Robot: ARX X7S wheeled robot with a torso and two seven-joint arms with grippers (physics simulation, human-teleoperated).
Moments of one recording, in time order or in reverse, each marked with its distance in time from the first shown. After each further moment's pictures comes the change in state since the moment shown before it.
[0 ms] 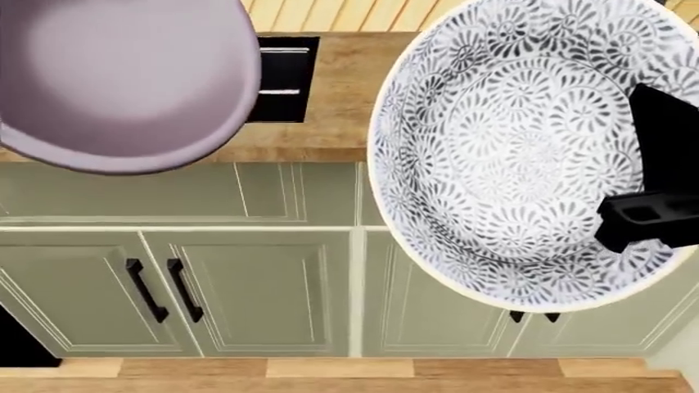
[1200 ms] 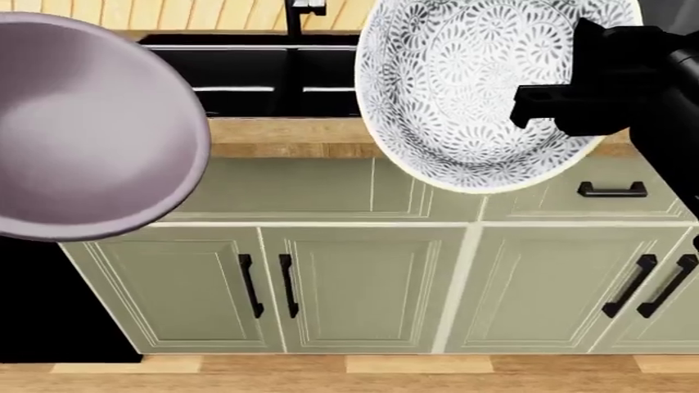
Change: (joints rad) left arm 0.312 -0.253 0.062 0.101 0.042 0.293 0.078; right arm -0.106 -0.284 -0.107 0.191 -0.418 -0.045 0.000
